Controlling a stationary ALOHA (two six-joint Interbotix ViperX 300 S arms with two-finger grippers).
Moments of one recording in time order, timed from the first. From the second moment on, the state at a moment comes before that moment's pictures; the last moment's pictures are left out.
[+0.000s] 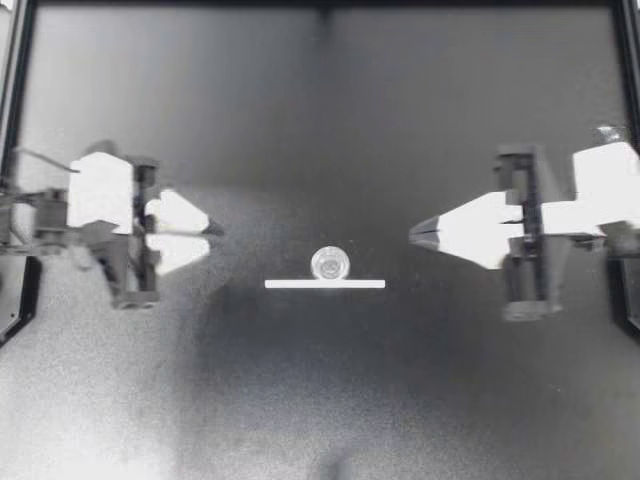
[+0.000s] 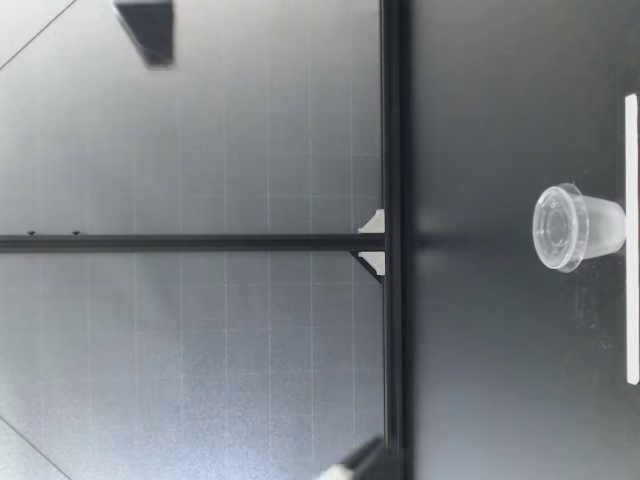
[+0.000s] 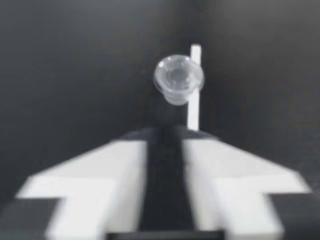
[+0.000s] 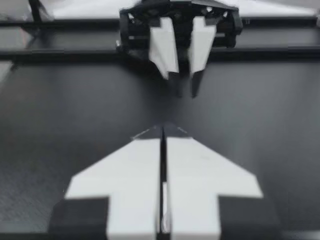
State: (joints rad) left arm 0.06 -0.32 1.12 0.00 -0.31 -0.01; right arm -0.03 -0.42 1.06 0.00 -0.46 0.00
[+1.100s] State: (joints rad) left arm 0.04 0.23 0.85 0.03 -0.48 0.01; right arm -0.06 0.08 0.79 0.00 -0.23 0.00
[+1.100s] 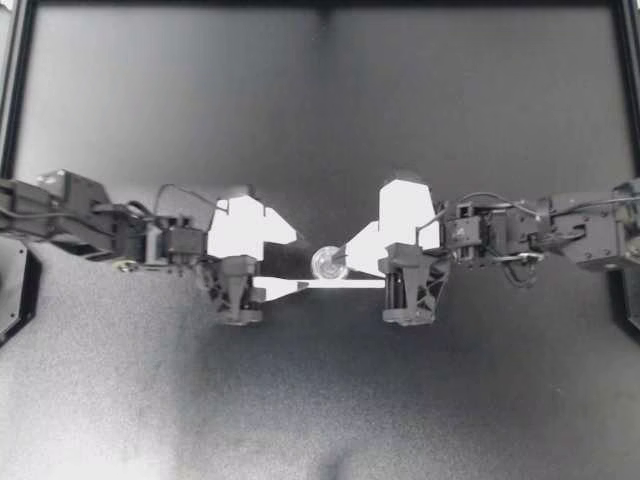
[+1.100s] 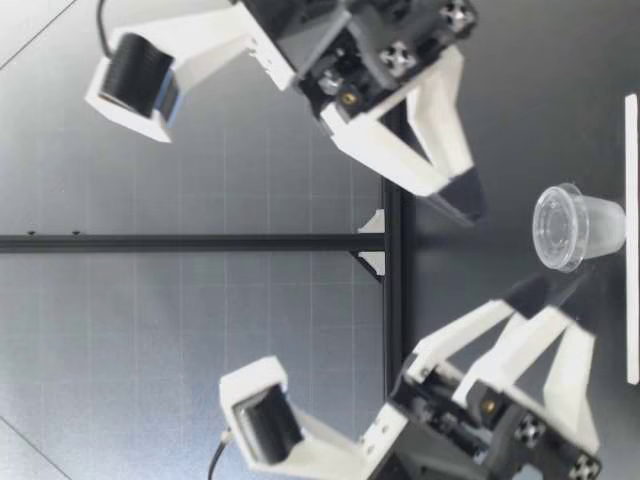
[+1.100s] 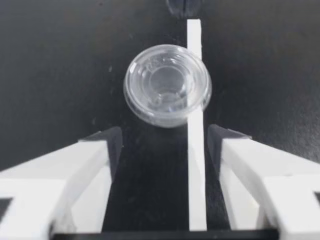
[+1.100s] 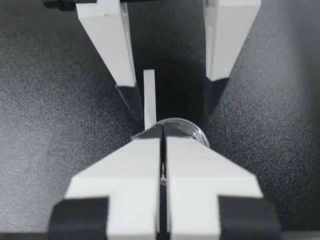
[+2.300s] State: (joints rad) left arm 0.04 0.31 0.76 0.03 -0.49 0.01; right arm -0.08 0.19 0.79 0.00 -0.17 0.01
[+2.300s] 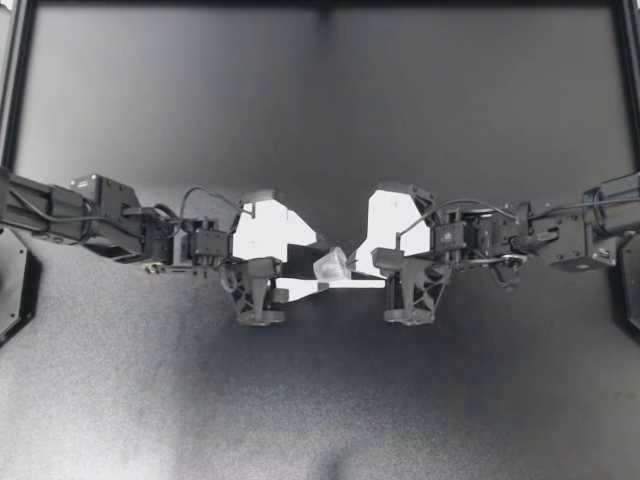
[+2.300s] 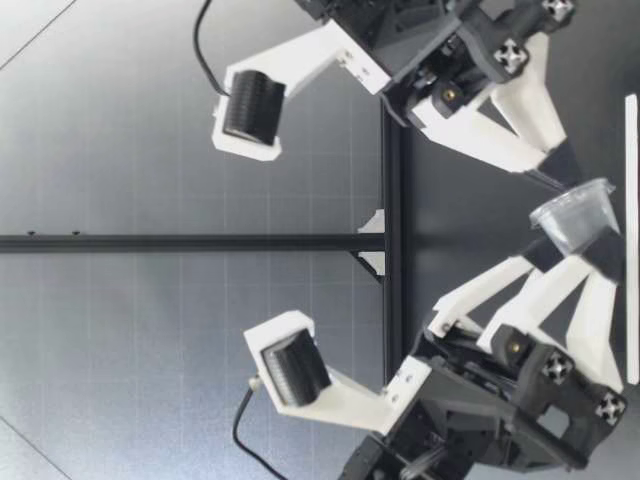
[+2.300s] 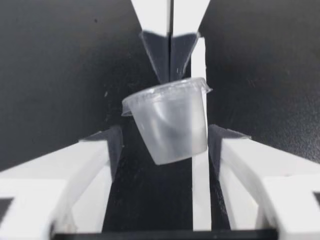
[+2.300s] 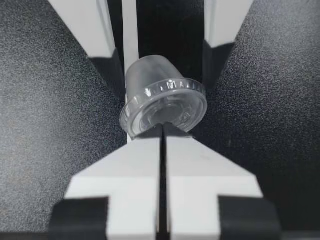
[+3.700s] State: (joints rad) left arm 0.04 0.29 0.80 0.03 -0.58 -0.01; right arm -0.07 -0.08 0.89 -0.01 -0.31 -0.02
